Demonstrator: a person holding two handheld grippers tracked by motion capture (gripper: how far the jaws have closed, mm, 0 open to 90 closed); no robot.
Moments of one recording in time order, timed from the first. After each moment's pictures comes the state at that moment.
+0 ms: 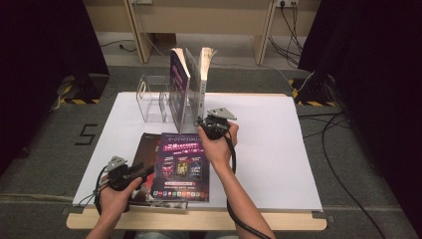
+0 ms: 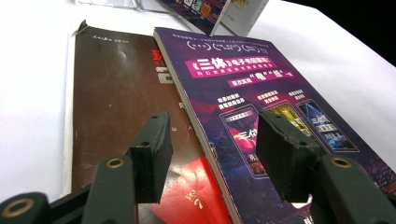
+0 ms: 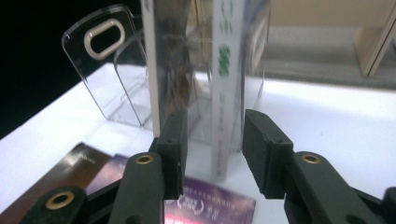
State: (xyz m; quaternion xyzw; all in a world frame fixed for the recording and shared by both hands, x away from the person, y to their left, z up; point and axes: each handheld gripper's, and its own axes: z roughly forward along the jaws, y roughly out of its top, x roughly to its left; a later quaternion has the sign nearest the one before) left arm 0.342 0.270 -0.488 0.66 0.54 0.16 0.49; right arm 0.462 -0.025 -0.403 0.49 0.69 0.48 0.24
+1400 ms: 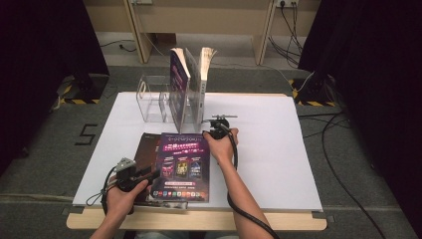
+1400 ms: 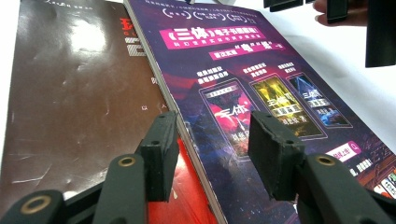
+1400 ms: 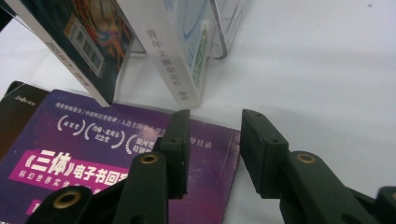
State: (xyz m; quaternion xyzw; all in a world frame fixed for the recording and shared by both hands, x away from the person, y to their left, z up) left arm 0.345 0.256 -0.498 0.69 0.53 0.13 0.48; right arm 0.514 -0.039 -0.473 0.57 0.72 0.39 0.11
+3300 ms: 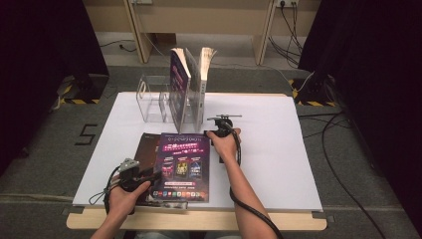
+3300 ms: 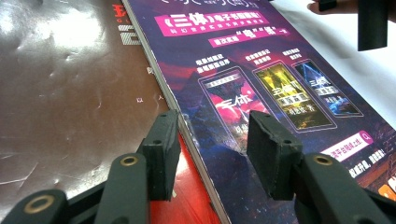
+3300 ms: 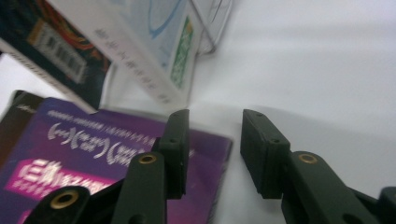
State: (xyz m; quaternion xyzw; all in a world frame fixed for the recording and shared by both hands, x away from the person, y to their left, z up) left arm 0.348 0.252 -0.503 0.70 0.53 0.13 0.46; right arm 0.534 -0.052 -0.489 0.57 0.71 0.40 0.06
